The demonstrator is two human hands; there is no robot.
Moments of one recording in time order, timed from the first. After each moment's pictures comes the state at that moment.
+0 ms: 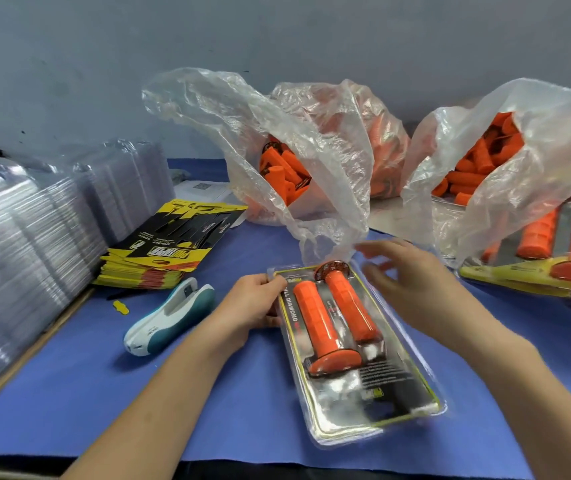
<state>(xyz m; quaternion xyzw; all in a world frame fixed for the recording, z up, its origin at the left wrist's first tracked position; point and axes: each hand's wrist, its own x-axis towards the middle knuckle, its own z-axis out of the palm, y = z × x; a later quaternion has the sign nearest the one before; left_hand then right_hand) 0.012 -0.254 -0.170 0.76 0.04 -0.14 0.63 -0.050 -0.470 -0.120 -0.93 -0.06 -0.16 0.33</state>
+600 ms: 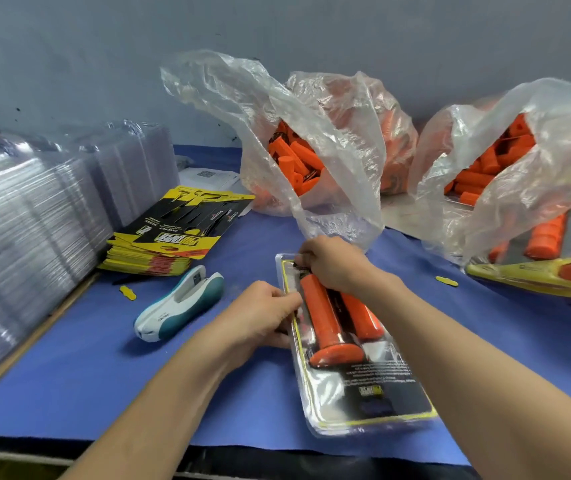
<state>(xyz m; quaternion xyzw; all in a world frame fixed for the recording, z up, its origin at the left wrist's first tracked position) -0.023 -0.244 -0.163 0.75 -0.02 -0.20 0.63 0.044 -0.393 -0.145 -0.99 -0.09 -0.02 0.15</state>
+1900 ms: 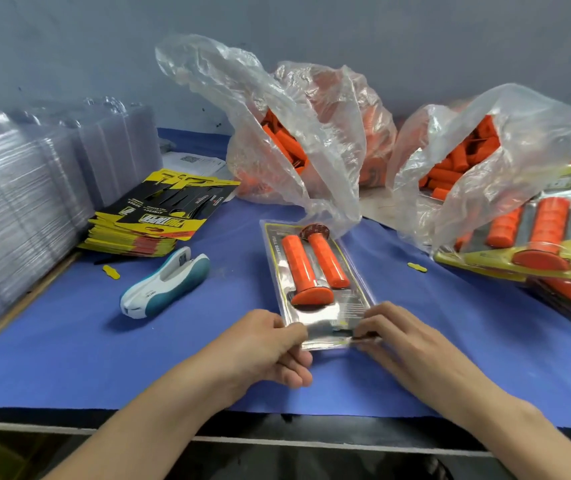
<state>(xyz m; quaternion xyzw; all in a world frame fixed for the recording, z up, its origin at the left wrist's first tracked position) -0.087 -0.244 -0.167 0.71 -0.02 -0.31 0.63 -0.128 -0.481 -0.179 -0.94 -0.27 -0.17 0.09</state>
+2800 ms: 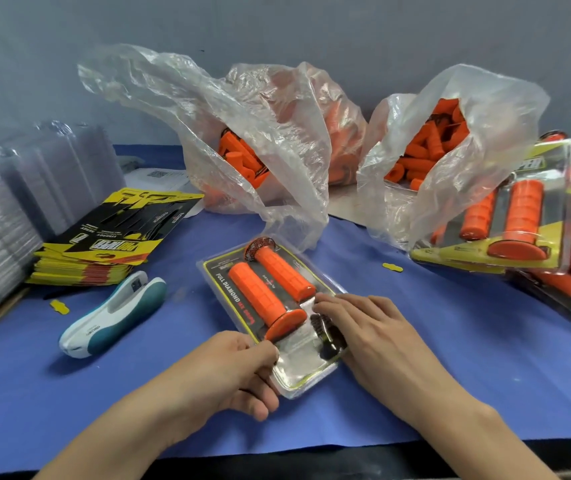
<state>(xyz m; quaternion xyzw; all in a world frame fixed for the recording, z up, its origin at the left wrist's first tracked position) -0.083 -0.261 -0.158 0.72 -0.02 -0.34 0.60 -0.109 -0.486 -0.185 -0.96 -0.20 -0.19 0.05</state>
